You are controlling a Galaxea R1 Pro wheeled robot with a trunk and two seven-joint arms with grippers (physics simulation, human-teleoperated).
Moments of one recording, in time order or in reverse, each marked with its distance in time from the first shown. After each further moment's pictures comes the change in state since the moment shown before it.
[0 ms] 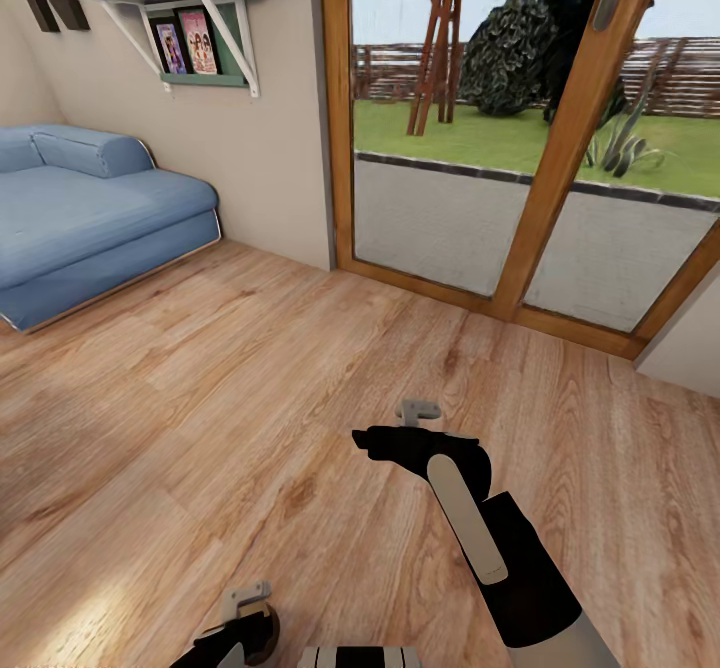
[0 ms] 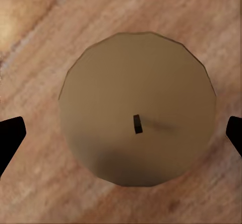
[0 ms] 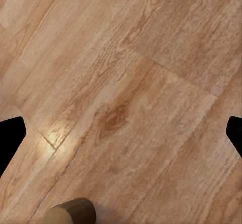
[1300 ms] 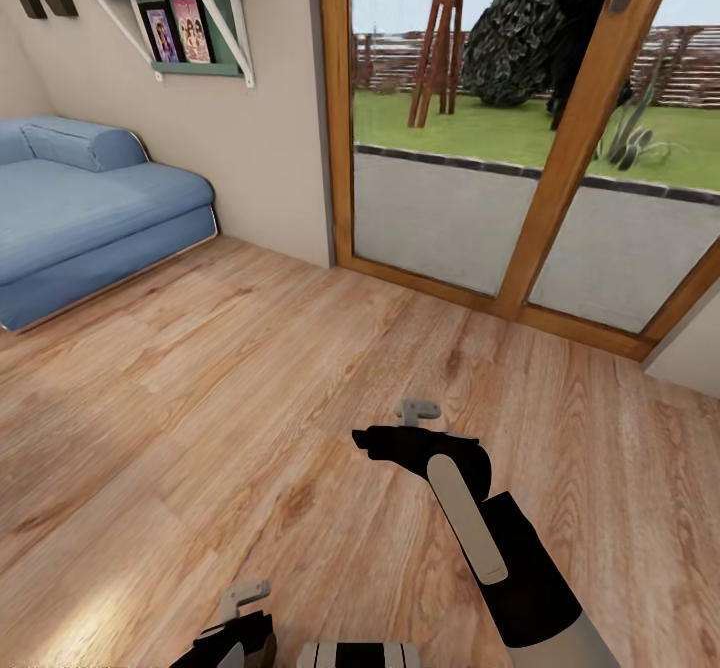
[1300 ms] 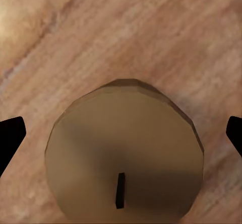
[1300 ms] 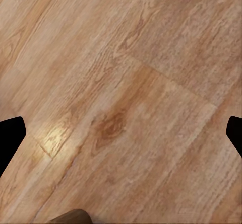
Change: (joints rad) left arm 0.000 0.000 0.000 0.000 0.001 -0.007 0.001; right arm 0.000 0.000 0.000 -0.001 0.000 0.000 0.000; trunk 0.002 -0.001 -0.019
